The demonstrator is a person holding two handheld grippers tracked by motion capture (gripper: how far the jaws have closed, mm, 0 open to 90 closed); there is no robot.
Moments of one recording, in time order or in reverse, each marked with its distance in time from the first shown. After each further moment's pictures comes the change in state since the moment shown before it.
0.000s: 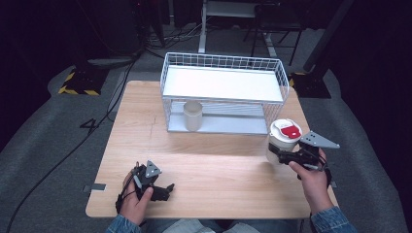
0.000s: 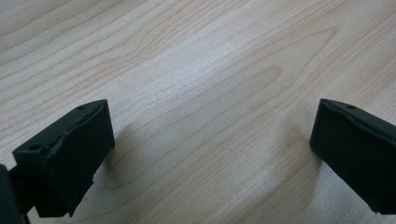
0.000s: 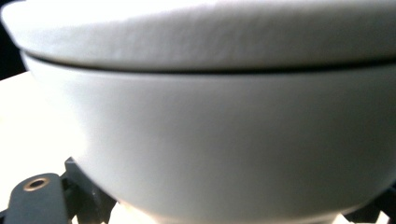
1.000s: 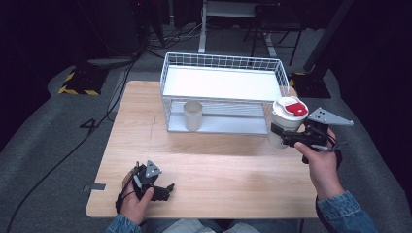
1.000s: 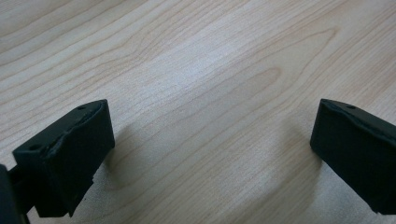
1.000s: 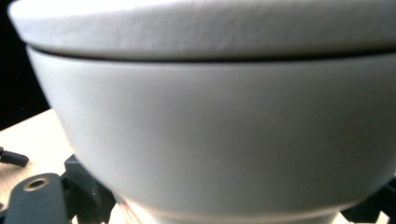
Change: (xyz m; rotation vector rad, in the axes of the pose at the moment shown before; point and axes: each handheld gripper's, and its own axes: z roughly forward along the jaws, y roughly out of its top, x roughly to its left) left arm 0.001 0.001 0.000 0.000 0.001 0.006; right arm 0.011 0.086 -0.012 -0.038 0.031 -0.001
